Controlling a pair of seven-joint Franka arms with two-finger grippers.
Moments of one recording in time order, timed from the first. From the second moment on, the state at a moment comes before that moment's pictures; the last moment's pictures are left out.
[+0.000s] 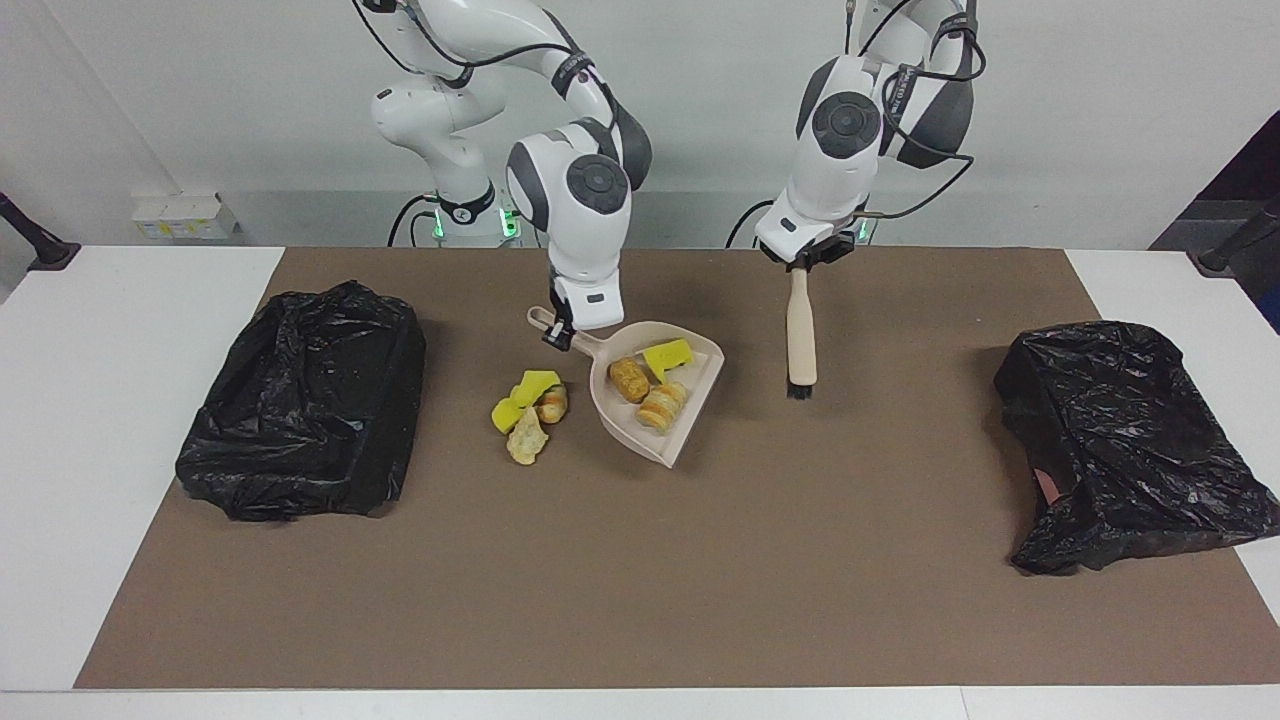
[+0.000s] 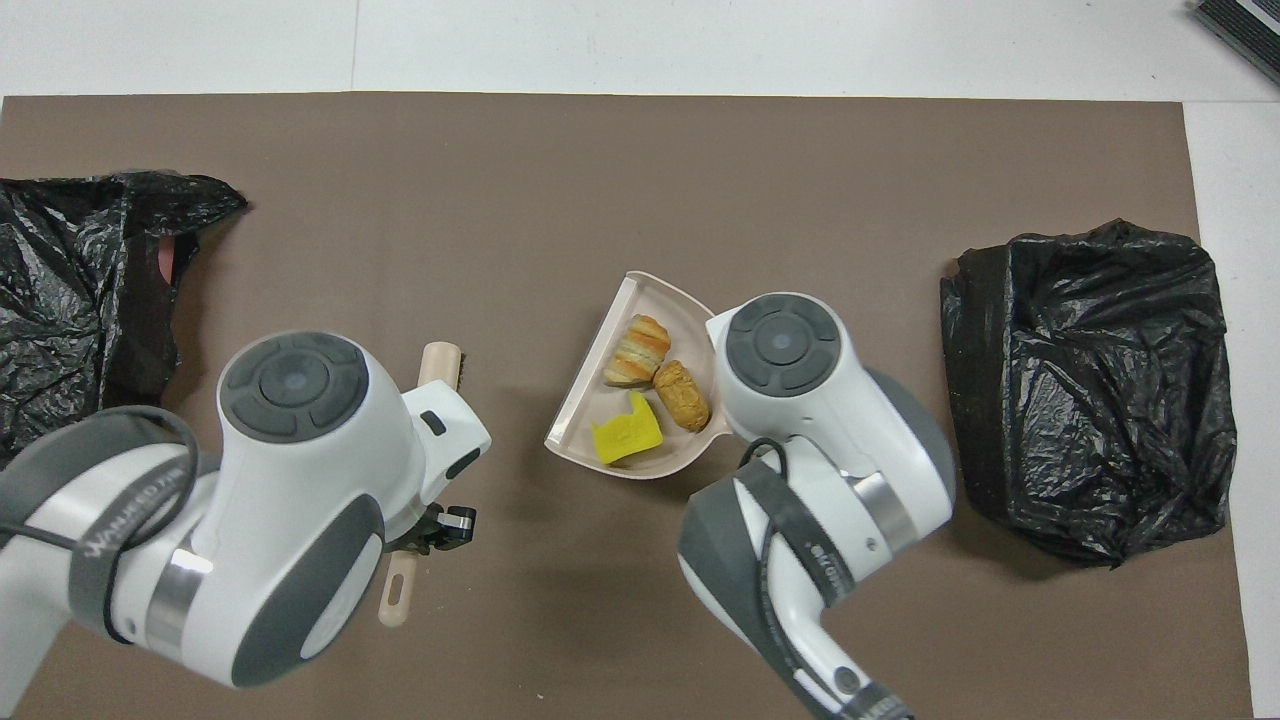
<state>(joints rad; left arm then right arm) -0.16 -0.15 -0.37 -2.10 -0.07 1.66 -0.36 0.50 0.13 -0.03 -1.88 -0.09 1.82 -0.59</state>
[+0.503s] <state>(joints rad) -0.24 -0.39 -0.54 -2.41 -0.26 1.83 -0.51 0.16 -0.05 -0.04 -1.88 -0.17 1.68 -0.98</state>
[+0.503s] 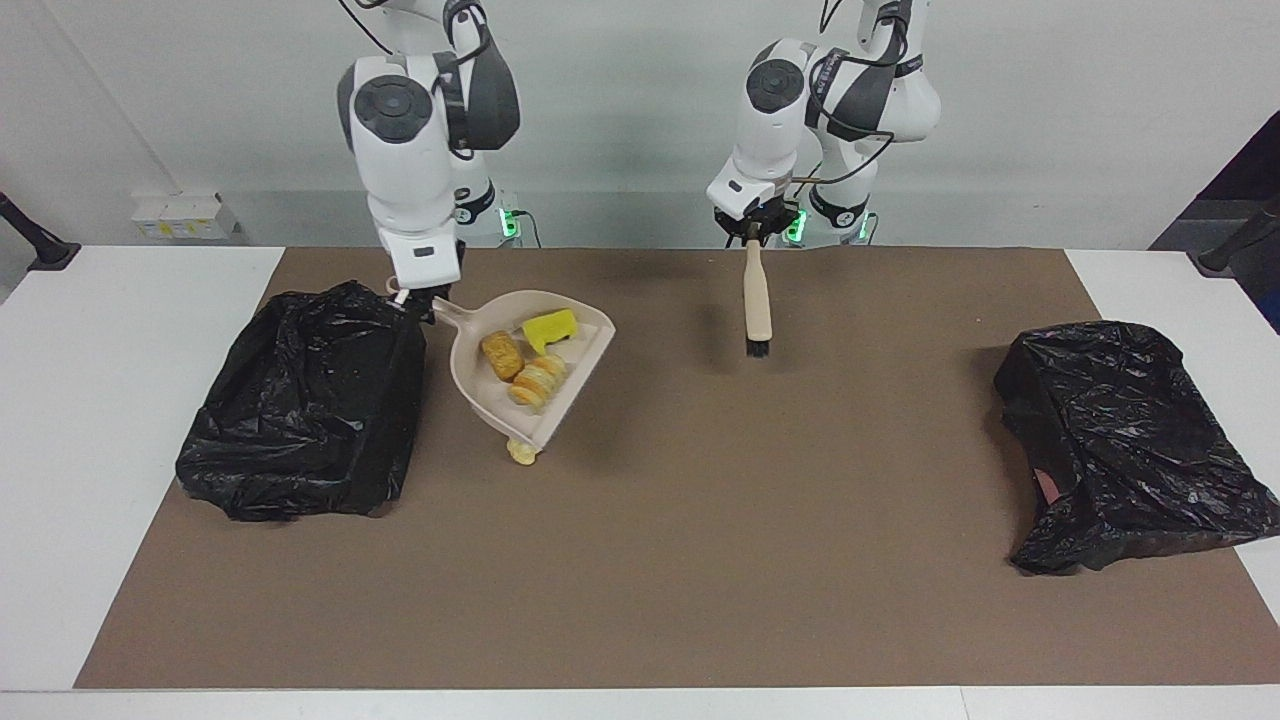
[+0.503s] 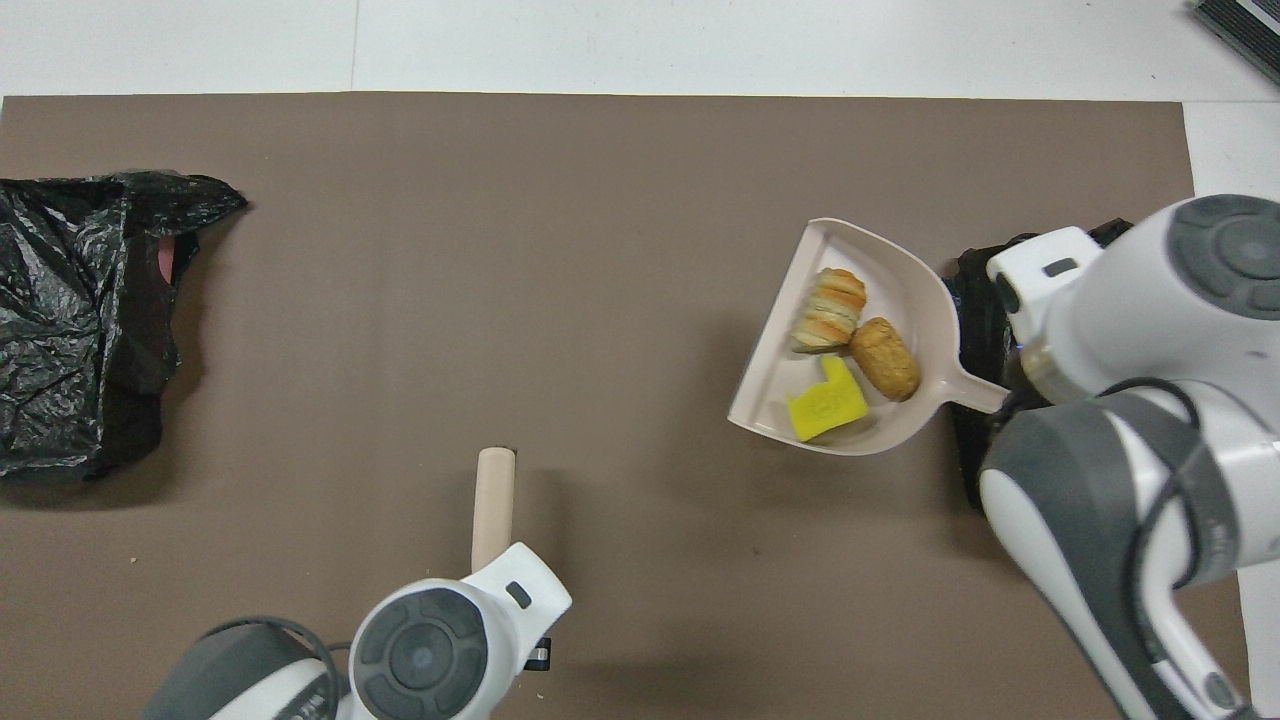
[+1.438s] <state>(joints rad) -0.25 -0.37 -0.82 -2.58 -0.48 2.15 -0.78 -0.20 -0.05 -0.03 -1.99 -0.73 1.85 -1.40</state>
